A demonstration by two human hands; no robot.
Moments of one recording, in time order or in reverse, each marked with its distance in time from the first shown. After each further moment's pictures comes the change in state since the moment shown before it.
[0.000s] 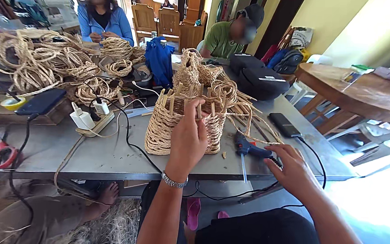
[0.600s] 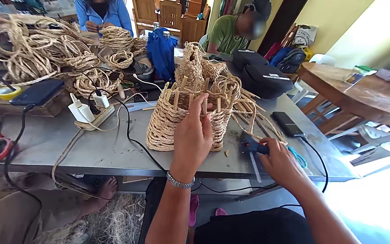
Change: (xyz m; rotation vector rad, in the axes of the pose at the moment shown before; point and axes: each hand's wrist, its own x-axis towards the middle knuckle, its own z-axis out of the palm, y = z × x) left_hand -0.005 0.004 0.002 -0.079 0.013 -0.070; right_hand 0.023 -0.021 0.014 -0.073 -0.166 0.140
